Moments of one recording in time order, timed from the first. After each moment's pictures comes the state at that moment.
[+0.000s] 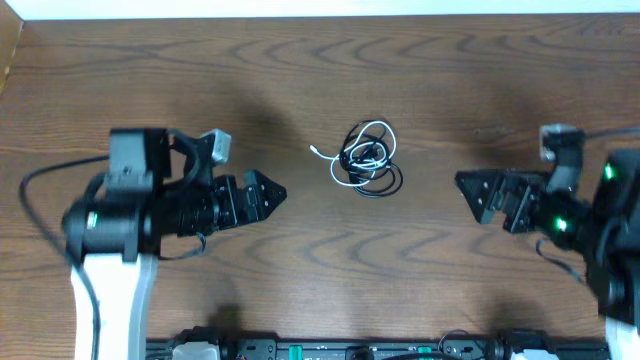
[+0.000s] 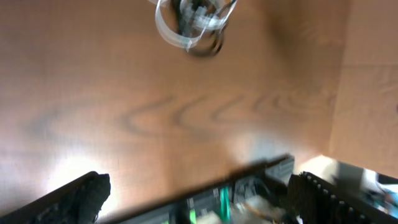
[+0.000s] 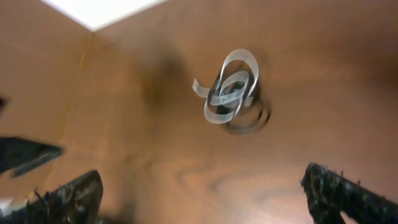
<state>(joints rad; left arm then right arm) 0.00 1.16 1.28 -1.35 0.65 -0.24 -0.02 0.96 1.21 -1.05 -0.59 0.28</state>
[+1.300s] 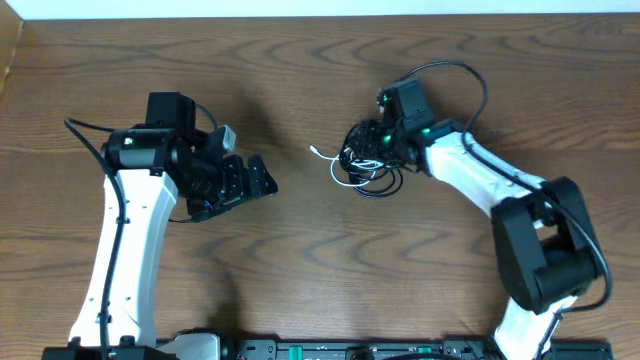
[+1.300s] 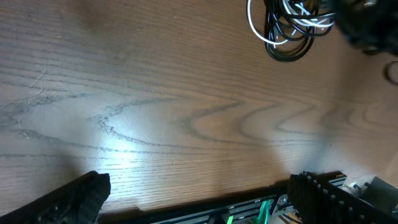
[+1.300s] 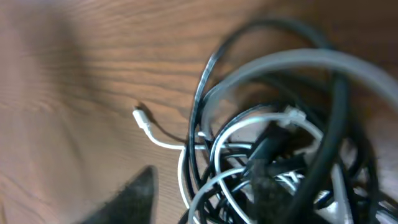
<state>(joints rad) 0.00 1.42 1.28 -1.32 0.46 -0.23 0.43 1.94 1.24 -0.29 -0.33 0.70</state>
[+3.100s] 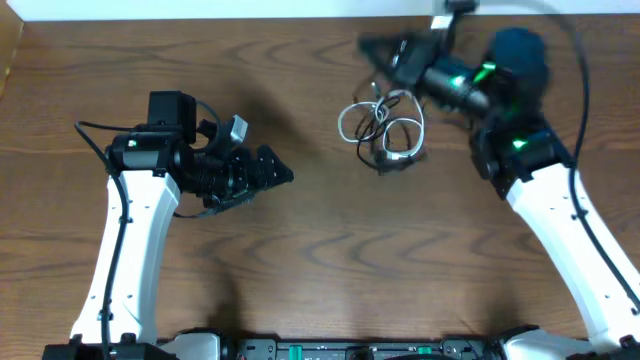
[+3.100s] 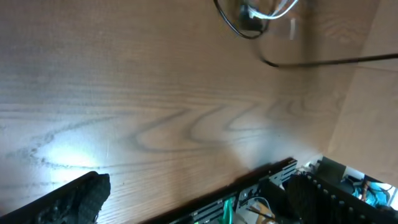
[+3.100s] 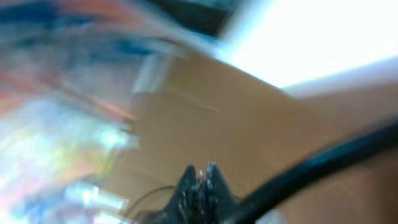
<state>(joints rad) 0.00 1.42 1.25 -1.21 0.67 -0.23 0.33 1.44 1.32 0.37 -0.71 1.23</state>
